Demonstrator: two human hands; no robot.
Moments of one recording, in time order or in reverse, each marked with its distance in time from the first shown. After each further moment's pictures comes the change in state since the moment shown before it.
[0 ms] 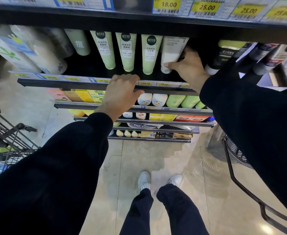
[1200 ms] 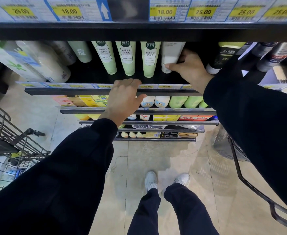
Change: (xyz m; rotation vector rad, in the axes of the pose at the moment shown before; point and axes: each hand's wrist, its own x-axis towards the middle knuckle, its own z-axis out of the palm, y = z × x) left_hand -0.002 0.006 -0.002 0.031 0.011 -0.014; right_hand 0.004 0.007 -0.002 0.069 -0.067 0.010
